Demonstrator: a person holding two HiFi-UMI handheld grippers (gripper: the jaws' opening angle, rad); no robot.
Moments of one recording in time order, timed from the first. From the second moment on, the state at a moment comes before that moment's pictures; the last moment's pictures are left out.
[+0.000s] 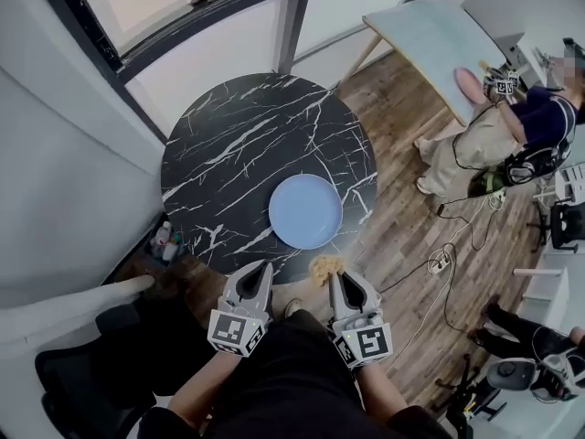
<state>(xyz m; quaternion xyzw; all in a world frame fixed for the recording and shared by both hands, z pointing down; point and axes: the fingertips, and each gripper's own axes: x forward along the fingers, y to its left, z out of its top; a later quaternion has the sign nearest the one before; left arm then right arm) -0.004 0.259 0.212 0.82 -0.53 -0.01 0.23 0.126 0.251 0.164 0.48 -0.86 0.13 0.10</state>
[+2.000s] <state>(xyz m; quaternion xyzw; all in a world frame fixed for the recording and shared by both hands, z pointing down) 0.018 0.124 0.528 0.68 -0.50 0.16 0.51 0.071 0.074 0.442 0.27 -0.89 0.15 0.33</state>
